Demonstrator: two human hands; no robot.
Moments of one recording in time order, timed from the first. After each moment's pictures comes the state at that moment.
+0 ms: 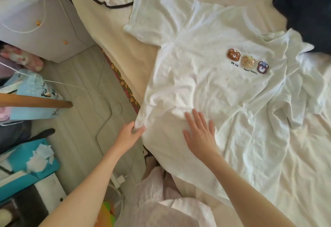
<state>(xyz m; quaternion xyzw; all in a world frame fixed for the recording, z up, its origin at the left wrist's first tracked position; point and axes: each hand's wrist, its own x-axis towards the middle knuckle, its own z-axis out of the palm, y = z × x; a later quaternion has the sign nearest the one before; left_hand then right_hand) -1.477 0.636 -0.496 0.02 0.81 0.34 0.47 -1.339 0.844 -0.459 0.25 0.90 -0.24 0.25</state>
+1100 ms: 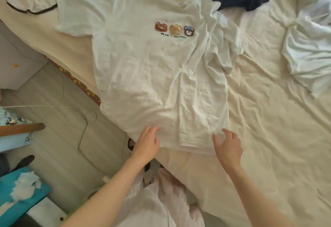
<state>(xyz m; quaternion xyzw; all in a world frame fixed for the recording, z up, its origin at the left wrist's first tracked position) -1.307 0.705 -0.434 0.32 0.81 0.17 0.47 -1.102 0.847 -0.415 0.69 0.67 -0.25 0.11</state>
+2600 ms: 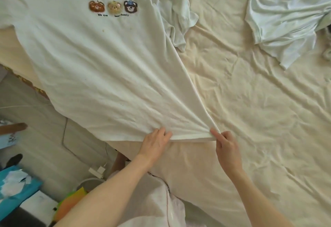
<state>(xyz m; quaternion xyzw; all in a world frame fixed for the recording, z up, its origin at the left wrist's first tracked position) -1.141 0.796 -0.440 0.60 0.72 -0.07 0.35 -0.929 0.895 -0.427 0.58 0.75 -0.31 0.01</state>
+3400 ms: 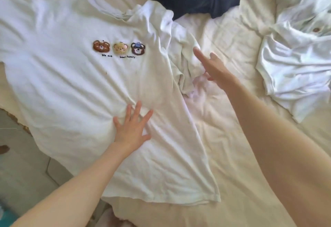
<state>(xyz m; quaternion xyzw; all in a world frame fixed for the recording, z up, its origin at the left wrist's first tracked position) -1.295 0.910 -0.480 0.48 0.78 -0.13 0.37 -1.194 1.193 -0.448 0.59 0.62 -0.52 0.04</state>
